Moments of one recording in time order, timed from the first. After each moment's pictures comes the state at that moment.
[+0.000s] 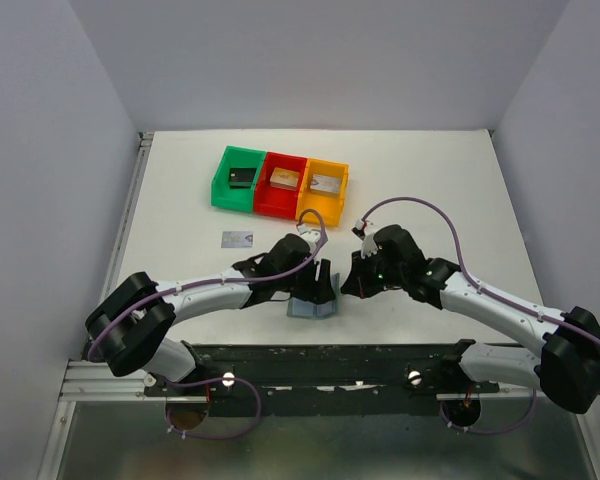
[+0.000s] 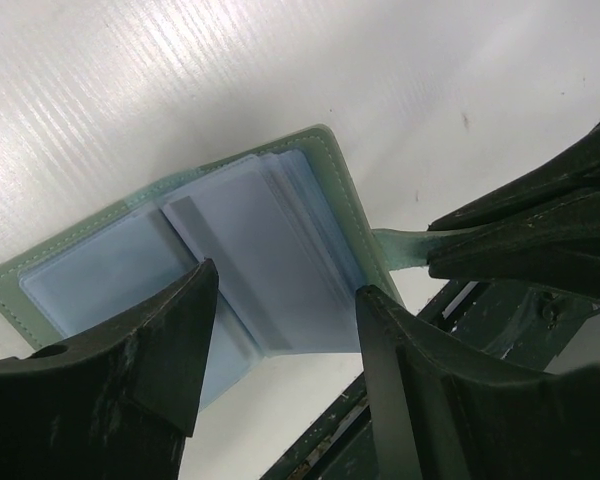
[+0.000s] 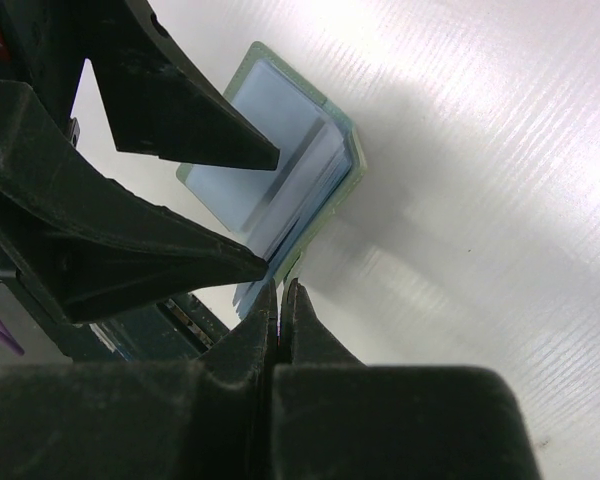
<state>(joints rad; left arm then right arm) -0.89 1.44 0.71 0.01 0.19 -0.57 0.72 1.16 0.67 -0.26 -0.26 0.38</state>
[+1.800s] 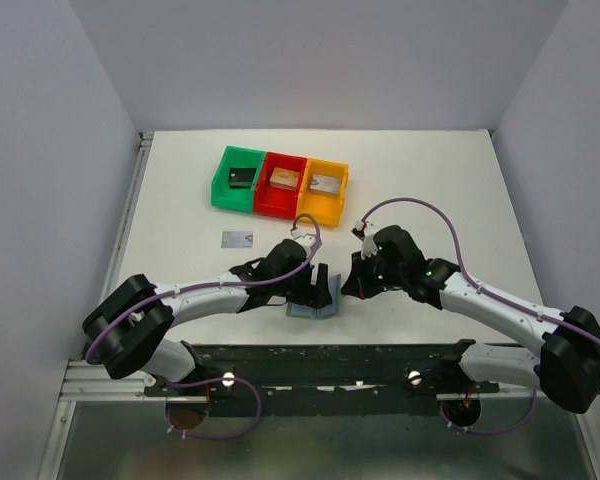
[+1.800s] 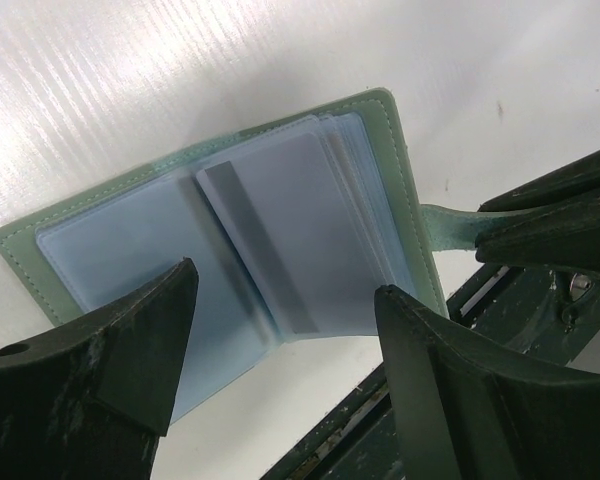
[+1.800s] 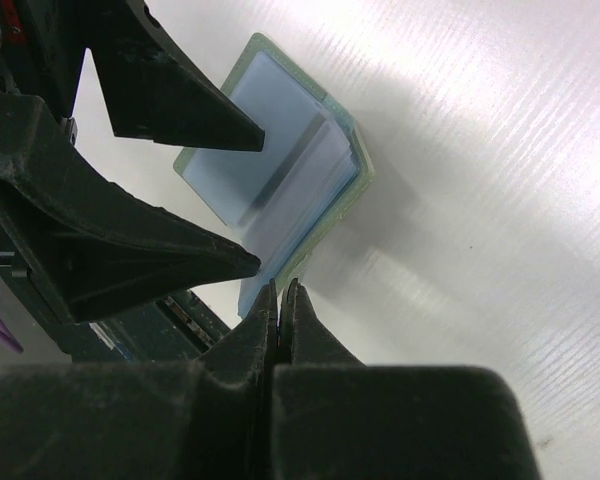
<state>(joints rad) -0.88 1.42 0.66 0.01 0.16 -0.60 0.72 1.17 0.67 -0.26 -0.26 0.38</state>
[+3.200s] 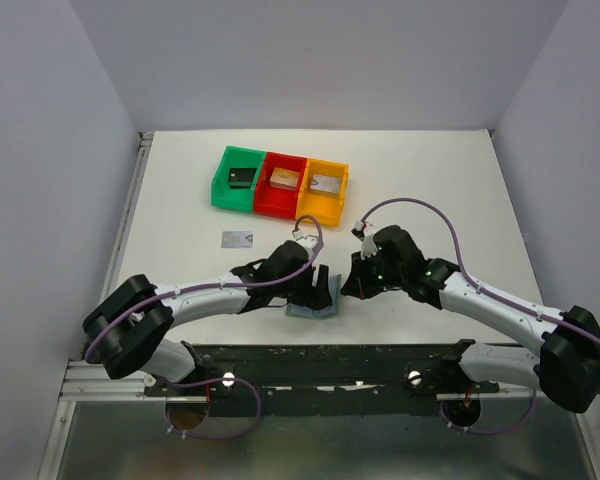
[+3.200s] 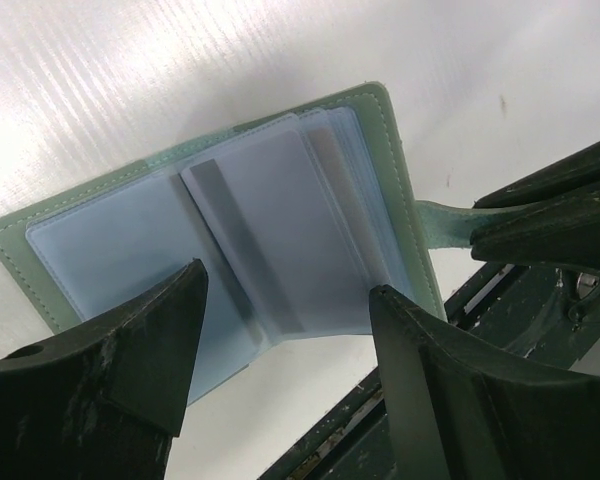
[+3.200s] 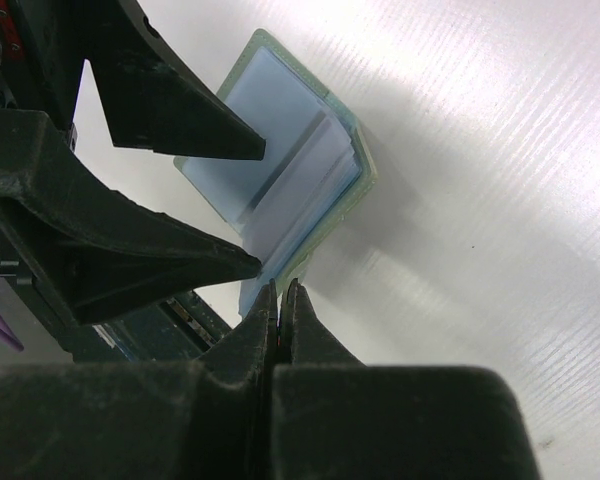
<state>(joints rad) -0.90 1.42 0.66 0.01 0.14 -0.59 0.72 1.17 0.67 -0.26 -0.27 0.38</state>
